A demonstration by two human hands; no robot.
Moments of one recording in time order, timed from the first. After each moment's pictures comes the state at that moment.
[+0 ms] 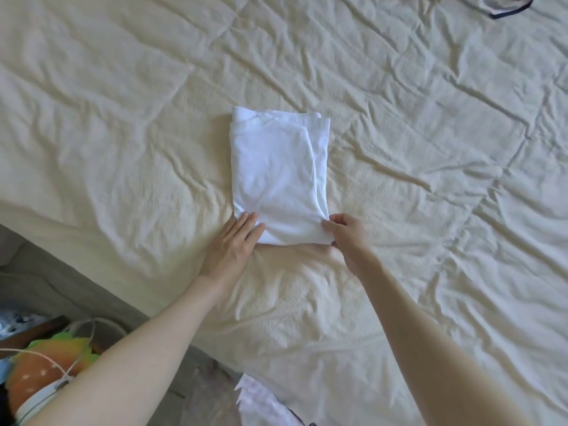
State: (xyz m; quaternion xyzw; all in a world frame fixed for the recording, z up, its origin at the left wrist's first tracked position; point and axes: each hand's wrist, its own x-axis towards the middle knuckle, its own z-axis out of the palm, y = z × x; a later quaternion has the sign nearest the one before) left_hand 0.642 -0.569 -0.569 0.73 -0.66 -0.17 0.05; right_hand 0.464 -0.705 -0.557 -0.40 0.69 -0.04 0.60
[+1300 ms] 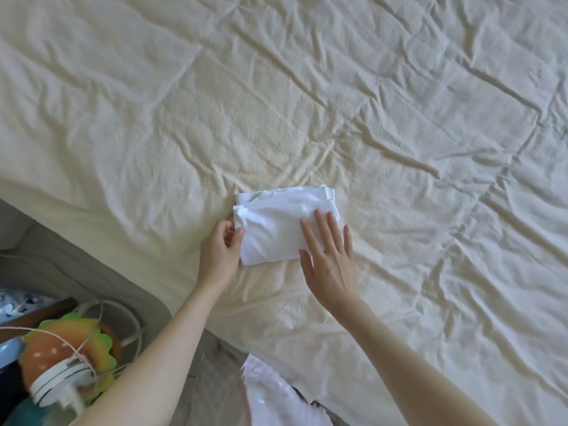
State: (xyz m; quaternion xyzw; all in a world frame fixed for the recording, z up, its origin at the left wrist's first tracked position) left_hand 0.639 -0.538 -0.561 0.85 -0.20 -0.40 0.28; right_hand 0.451 -0.611 -0.549 -0.87 0.43 0.00 0.23
